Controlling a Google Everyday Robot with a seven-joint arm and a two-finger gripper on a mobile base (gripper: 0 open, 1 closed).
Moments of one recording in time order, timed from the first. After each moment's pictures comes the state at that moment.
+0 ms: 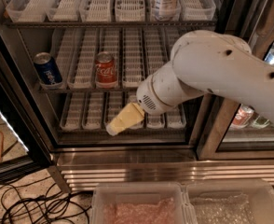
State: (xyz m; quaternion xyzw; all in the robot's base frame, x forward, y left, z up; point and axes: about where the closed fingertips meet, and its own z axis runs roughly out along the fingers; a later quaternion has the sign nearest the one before) arm 0.510 -0.002 0.852 -0.42 0.85 0.14 0.30
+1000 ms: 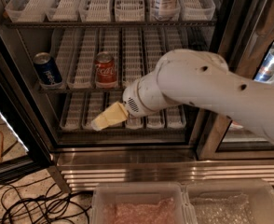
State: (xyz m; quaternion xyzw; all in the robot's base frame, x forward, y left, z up) arm 0.533 0.035 0.840 -0.37 0.85 0.17 0.34
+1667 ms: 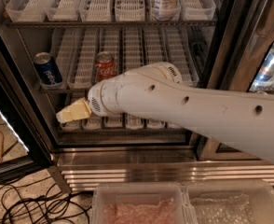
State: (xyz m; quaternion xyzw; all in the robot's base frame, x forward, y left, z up) arm 0.558 0.121 0.840 -0.33 0.83 0.21 0.40
